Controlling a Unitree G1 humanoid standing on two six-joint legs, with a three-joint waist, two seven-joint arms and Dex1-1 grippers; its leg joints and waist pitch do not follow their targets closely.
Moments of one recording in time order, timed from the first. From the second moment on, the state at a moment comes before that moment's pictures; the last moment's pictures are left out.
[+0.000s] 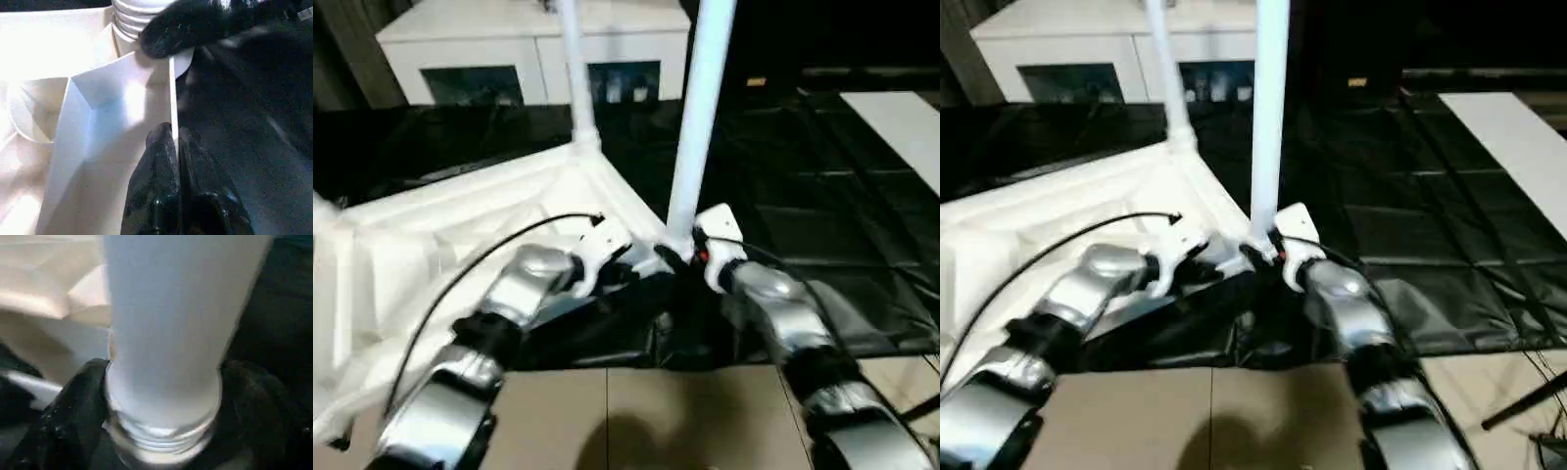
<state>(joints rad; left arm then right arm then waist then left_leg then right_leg) -0.67 0.29 -0.30 0.66 0.03 0.21 -0.99 -0.54 -0.22 0.13 0.64 0.06 0.05 0.62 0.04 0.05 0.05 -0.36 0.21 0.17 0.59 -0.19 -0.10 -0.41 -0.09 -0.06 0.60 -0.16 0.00</state>
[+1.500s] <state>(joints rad) -0.71 0.18 -0.27 0.71 0.04 0.33 -0.75 -0.56 -0.09 0.05 0.66 0.09 0.17 0.30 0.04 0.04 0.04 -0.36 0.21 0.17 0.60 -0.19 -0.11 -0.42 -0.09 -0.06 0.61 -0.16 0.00</state>
